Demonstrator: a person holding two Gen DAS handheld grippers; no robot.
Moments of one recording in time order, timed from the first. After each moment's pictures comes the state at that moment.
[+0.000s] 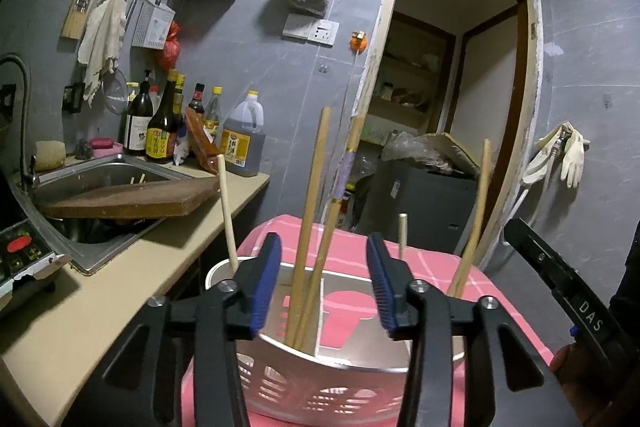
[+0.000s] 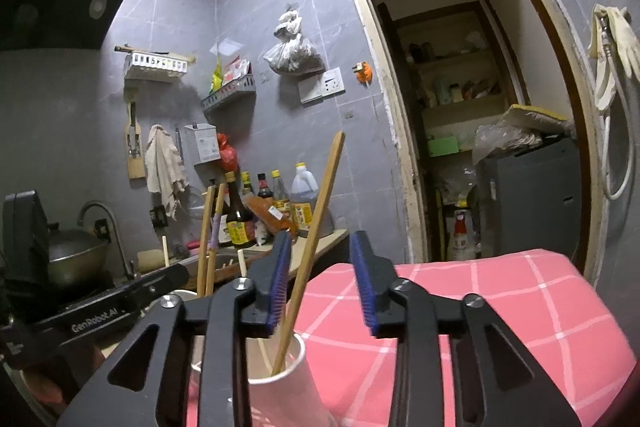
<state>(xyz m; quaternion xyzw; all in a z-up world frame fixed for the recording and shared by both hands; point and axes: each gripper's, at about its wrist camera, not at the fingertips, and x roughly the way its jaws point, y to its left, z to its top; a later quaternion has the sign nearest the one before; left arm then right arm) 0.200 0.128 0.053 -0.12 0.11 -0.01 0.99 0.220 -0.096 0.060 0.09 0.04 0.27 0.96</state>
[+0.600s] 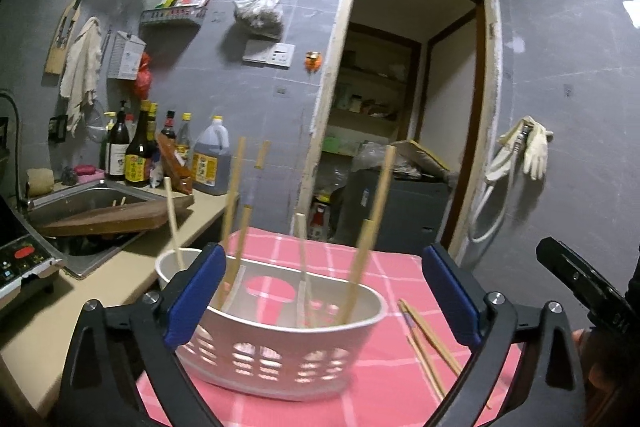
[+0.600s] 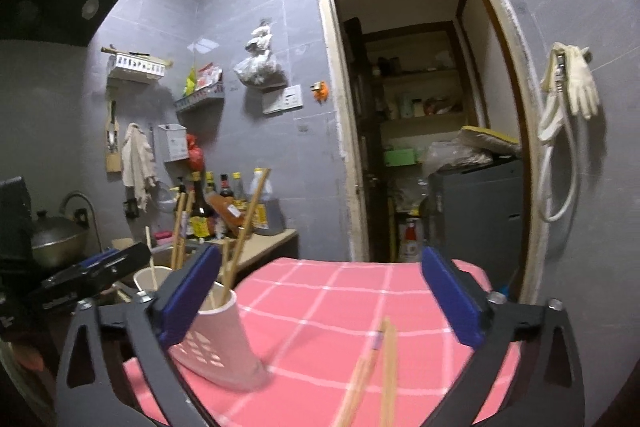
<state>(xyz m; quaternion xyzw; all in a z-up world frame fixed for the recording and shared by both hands) 0.151 0.060 0.074 -0.09 0.08 -0.05 0.99 0.157 -0.185 0.079 0.05 0.04 0.20 0.98</state>
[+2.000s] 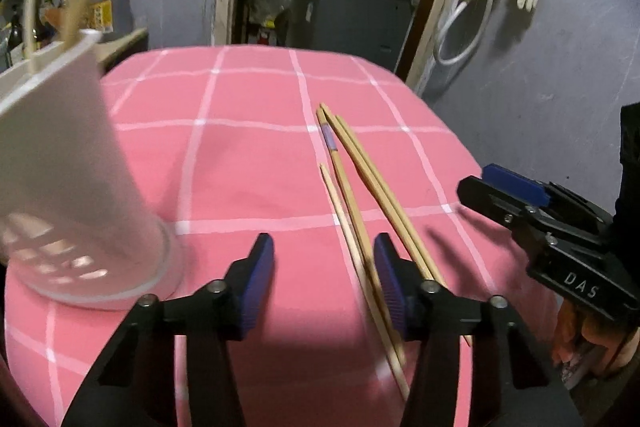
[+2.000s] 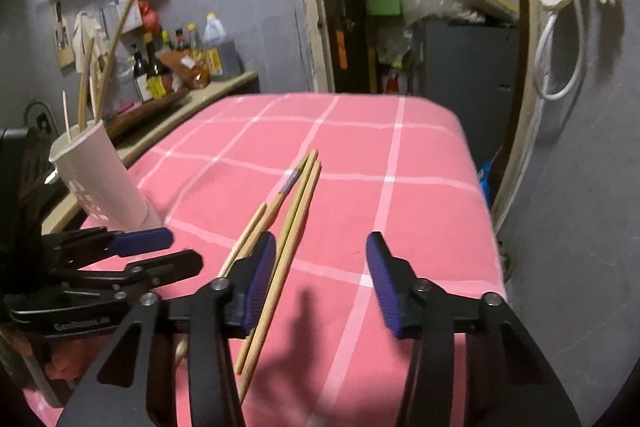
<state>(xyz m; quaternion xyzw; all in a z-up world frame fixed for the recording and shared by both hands) 0.267 -0.074 -0.029 -0.04 0.40 -0.15 0.90 0.253 -0.238 -0.015 0.00 0.33 0.20 0.92</state>
